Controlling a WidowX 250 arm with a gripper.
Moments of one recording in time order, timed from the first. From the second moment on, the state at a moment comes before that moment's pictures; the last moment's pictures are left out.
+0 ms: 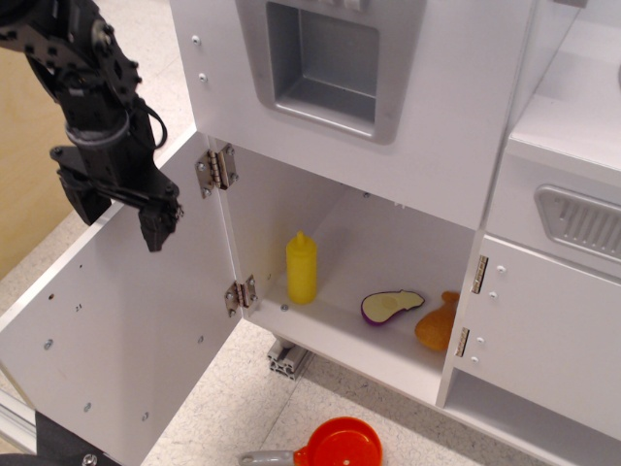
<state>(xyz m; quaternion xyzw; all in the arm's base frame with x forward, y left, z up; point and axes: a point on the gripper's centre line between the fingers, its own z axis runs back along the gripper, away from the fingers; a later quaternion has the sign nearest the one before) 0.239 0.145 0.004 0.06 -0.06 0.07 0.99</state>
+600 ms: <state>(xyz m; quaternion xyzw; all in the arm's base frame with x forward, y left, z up) 0.248 0.106 -0.003 0.05 -0.06 0.11 0.99</state>
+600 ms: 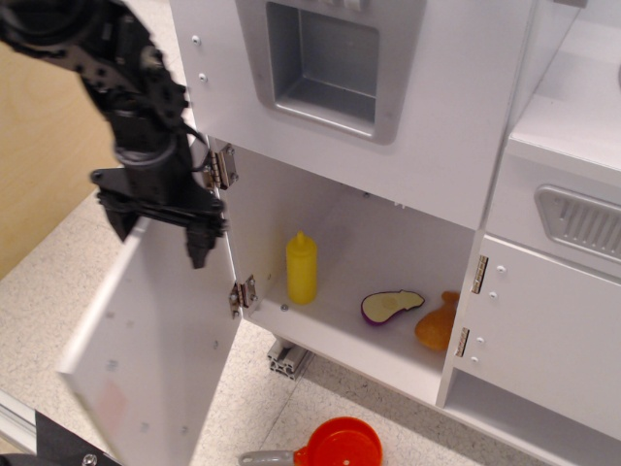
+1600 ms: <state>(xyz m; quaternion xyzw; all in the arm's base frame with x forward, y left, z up) 0.240 0.046 0.049 -0.02 -0.08 0.10 0.99</state>
